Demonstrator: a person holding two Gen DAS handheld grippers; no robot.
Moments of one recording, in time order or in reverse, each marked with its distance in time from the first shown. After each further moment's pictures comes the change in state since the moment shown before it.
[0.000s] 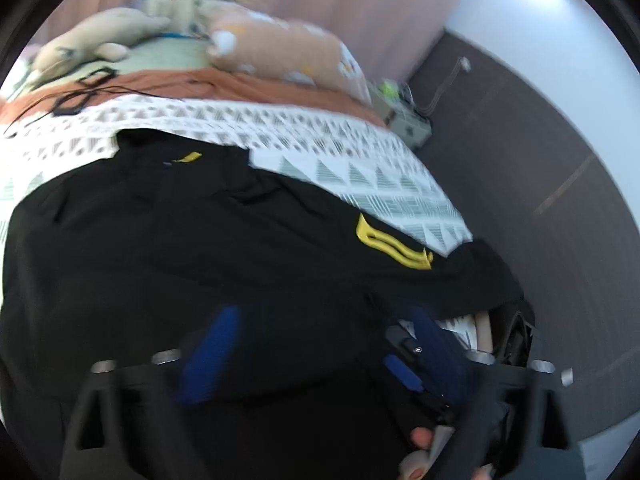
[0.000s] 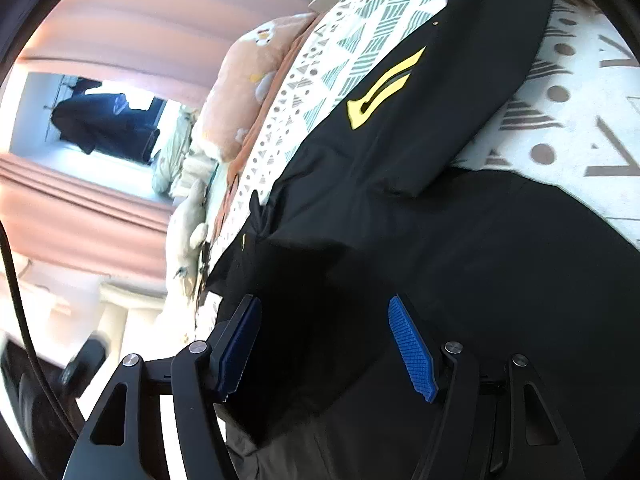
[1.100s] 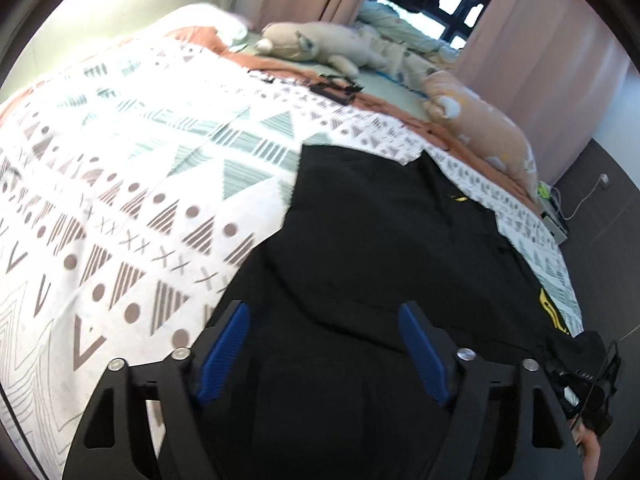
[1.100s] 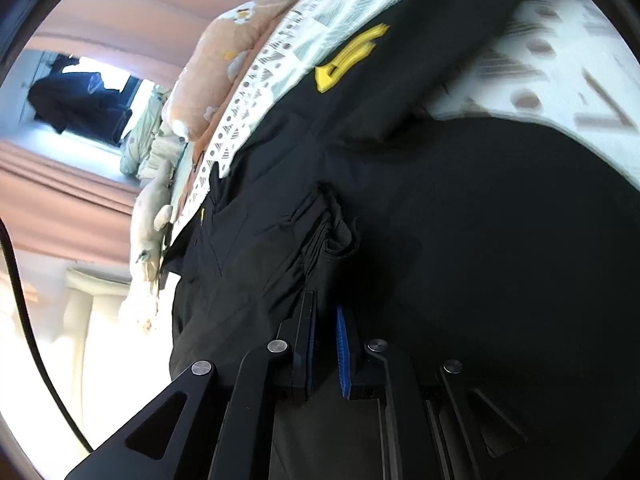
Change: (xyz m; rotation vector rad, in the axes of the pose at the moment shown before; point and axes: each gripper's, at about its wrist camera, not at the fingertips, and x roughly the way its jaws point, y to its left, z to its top) left arm -0.133 0.230 -0.100 -0.356 -0.172 0.446; right arm 0.019 -0.006 -0.023 -0.067 0.042 -0.130
